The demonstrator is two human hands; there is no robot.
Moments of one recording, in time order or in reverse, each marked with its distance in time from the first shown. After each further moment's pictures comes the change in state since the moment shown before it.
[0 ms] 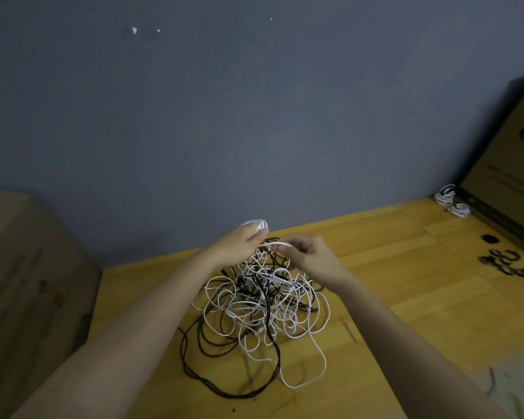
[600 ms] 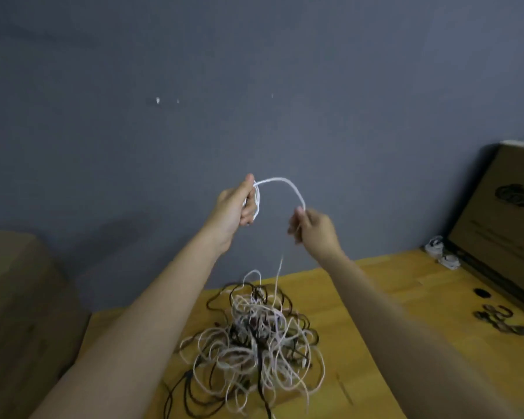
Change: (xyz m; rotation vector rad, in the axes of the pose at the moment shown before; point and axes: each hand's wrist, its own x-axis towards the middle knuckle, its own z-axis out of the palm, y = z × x) left_hand 0.011 0.091 -0.095 -0.905 0.500 0.162; right_hand 0.078 -0.075 -0.046 -0.069 0.422 -0.060
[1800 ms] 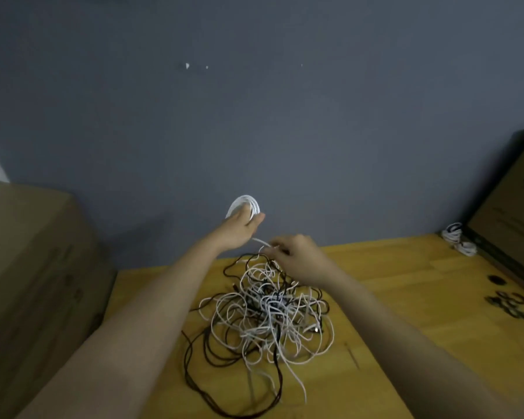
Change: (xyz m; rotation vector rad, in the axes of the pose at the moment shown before) left_hand -0.021 -0.095 -0.065 0.926 -0.224 -0.162; right_hand -0.089 0.002 0.044 -0.539 -0.486 -0.257
